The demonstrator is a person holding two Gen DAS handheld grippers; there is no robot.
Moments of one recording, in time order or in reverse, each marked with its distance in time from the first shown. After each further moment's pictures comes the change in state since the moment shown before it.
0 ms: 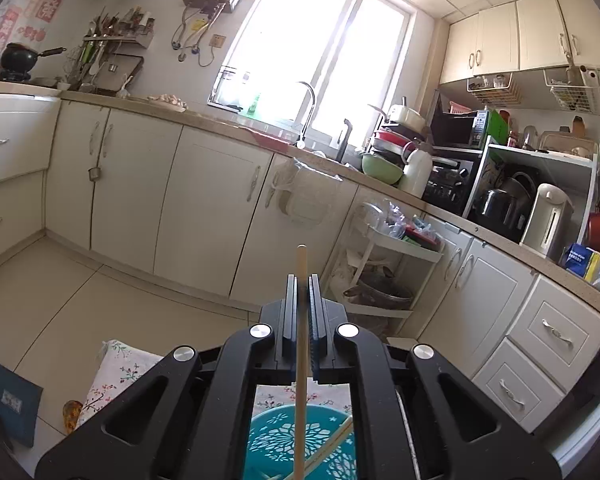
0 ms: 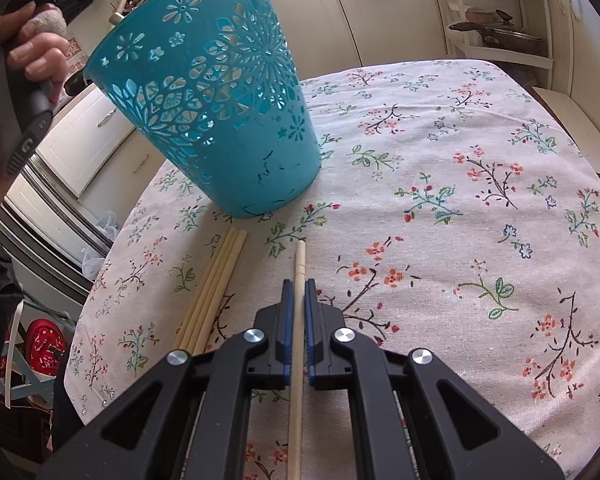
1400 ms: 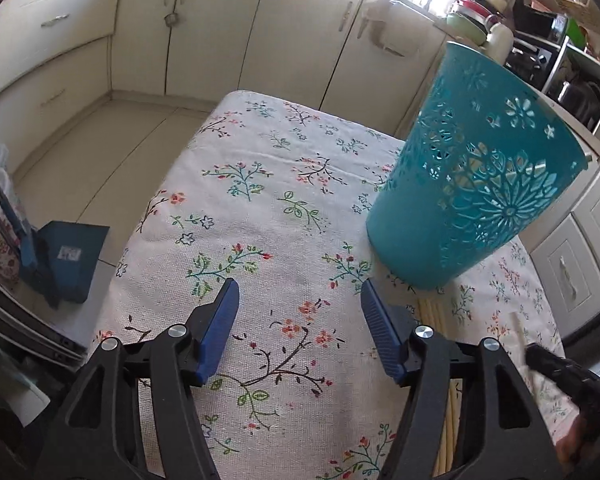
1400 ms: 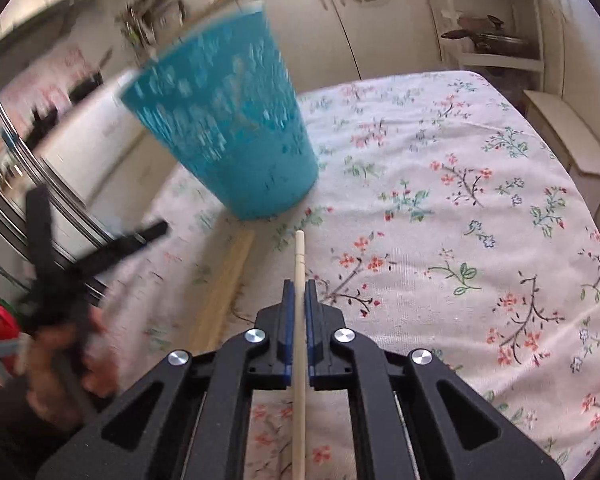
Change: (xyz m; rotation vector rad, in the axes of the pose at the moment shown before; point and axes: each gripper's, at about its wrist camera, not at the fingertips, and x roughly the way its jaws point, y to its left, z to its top) left arm -0.069 0.110 -0.194 -0.084 0.519 0.231; right arm -0.048 -0.009 0.000 0.059 -0.081 0.085
